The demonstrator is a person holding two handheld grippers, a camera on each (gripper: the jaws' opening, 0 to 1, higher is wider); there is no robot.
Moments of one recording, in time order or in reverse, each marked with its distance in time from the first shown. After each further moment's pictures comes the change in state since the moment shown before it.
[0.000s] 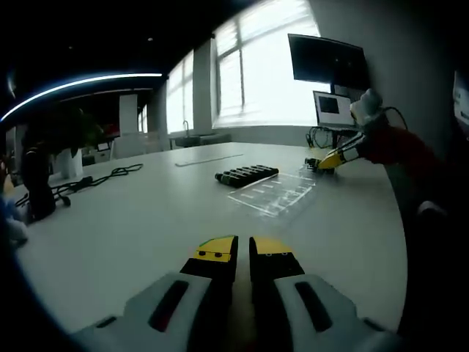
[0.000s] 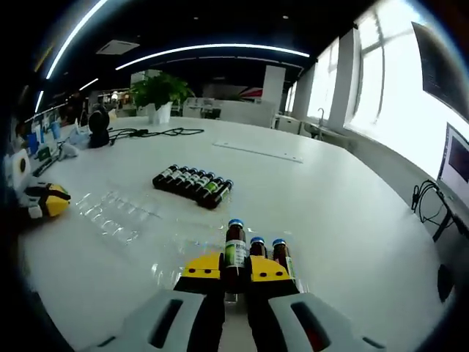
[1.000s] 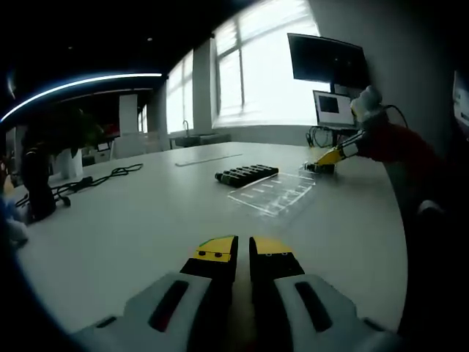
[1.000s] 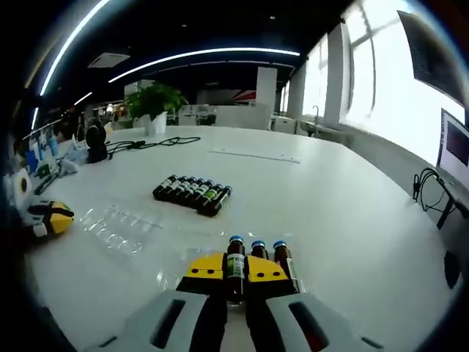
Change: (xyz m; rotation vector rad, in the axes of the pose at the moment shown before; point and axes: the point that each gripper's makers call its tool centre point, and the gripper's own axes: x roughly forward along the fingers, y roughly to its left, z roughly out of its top) left arm 0.000 0.000 0.000 0.002 0.002 0.000; right arm -0.003 -0.001 0.006 0.079 -0.023 0.011
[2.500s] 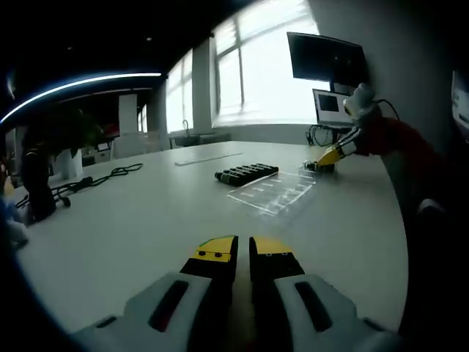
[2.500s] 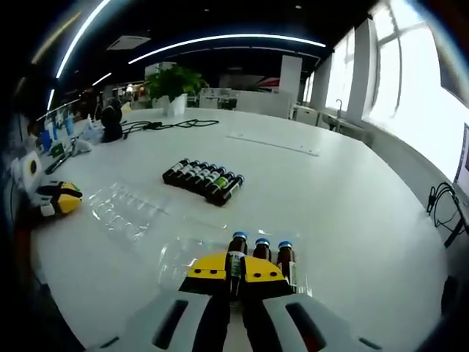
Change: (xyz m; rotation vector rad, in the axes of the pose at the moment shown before) left arm 0.000 0.000 -0.001 0.006 0.006 0.000; right arm 0.007 0.002 -0.005 -0.092 0.092 0.106
